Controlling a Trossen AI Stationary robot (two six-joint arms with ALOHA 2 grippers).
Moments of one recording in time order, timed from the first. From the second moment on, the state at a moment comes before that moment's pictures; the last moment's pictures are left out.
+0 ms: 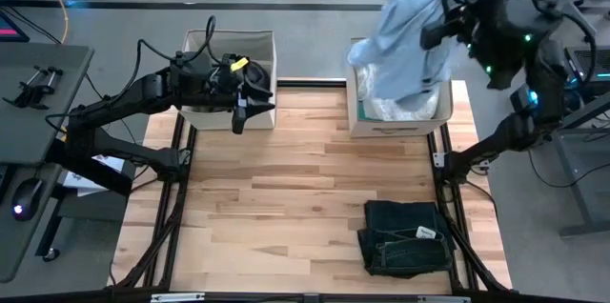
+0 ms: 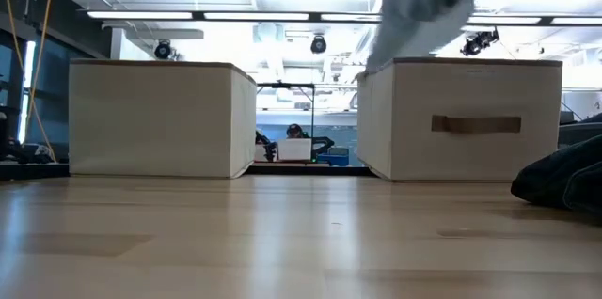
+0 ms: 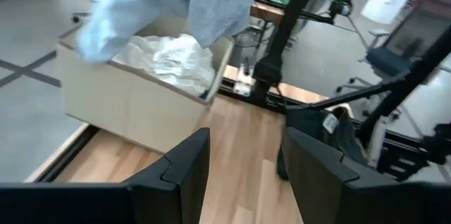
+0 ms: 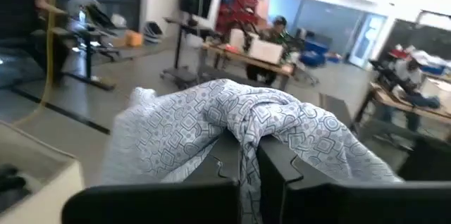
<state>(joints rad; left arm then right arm) 0.26 1.14 1.39 -0.57 0.10 -0.18 -0.17 1.41 2.34 -1.01 1.06 -0.13</state>
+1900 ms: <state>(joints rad) 0.25 1.14 1.39 -0.56 -0.03 -0.37 -0.73 1.36 1.52 -1.47 -0.40 -0.19</state>
